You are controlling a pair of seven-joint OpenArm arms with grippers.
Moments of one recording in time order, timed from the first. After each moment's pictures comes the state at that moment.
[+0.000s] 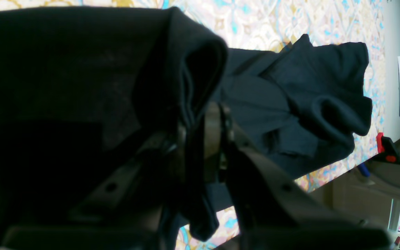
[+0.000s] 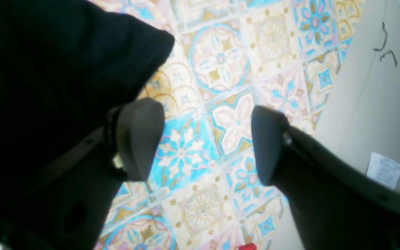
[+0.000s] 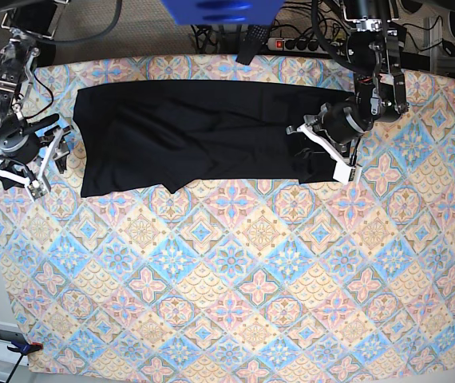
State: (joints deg) left arm 15.2 -5.5 -11.3 97.7 -39.6 -16.8 55.7; right arm -12.2 18.1 25.5 102.2 -0.8 41.6 -45.5
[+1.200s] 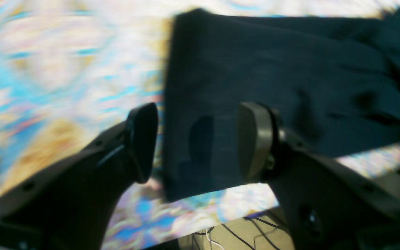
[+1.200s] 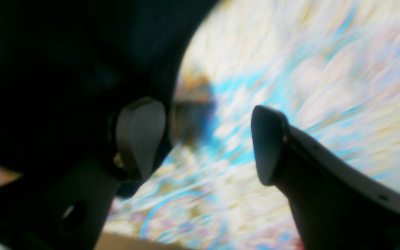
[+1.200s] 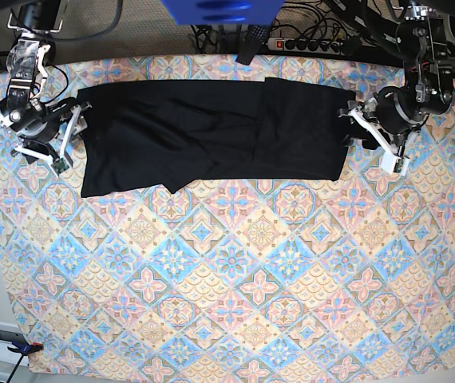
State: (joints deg) left arm 22.0 -18.9 -15.8 104.8 -38.8 -17.5 56.0; right arm -14.4 18.3 19.1 90.6 0.3 41.4 -46.7
